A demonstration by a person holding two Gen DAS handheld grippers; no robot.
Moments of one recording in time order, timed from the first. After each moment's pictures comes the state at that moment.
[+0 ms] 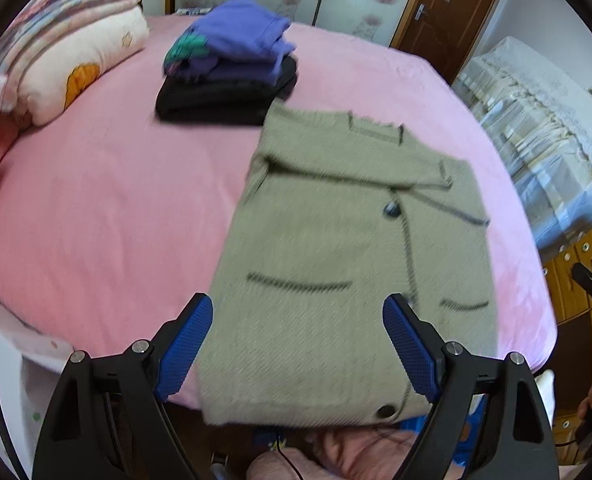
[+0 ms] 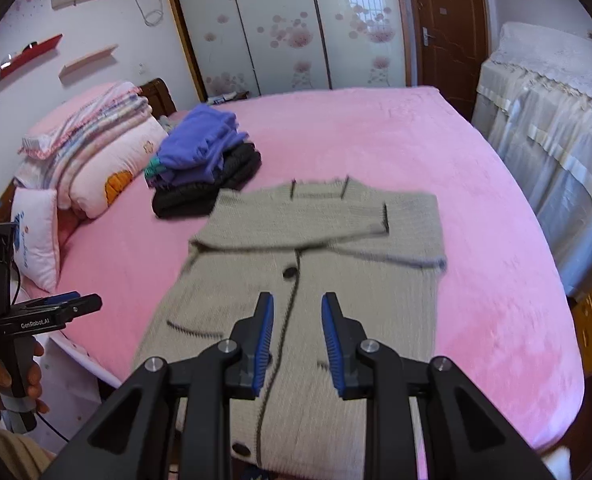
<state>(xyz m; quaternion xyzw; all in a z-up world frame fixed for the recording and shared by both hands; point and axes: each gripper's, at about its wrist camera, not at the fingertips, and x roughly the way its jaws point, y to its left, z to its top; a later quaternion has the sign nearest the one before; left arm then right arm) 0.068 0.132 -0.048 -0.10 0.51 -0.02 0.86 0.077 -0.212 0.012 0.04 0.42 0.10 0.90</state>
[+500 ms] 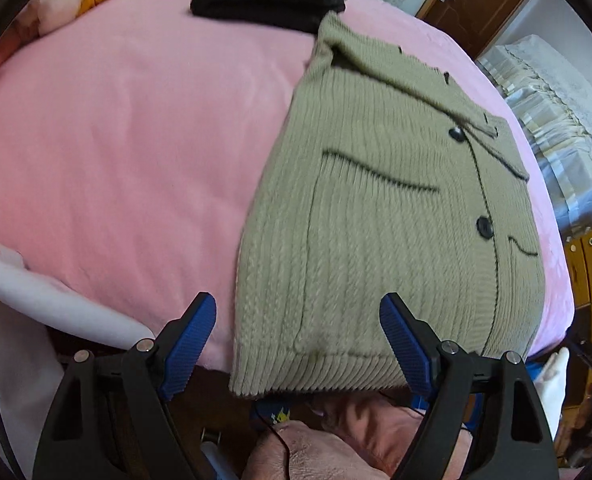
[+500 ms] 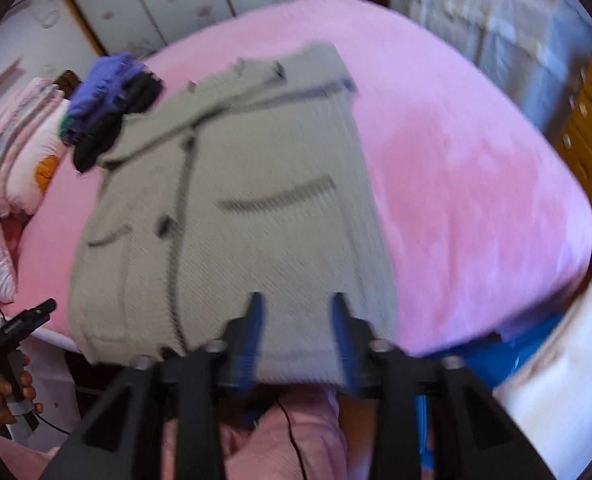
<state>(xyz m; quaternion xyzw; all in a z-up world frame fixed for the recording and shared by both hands) 0.024 0.196 -0.191 -0.15 0.55 -0.03 0.82 -0.015 -0.292 -0.139 0.13 0.54 -0.02 0.83</state>
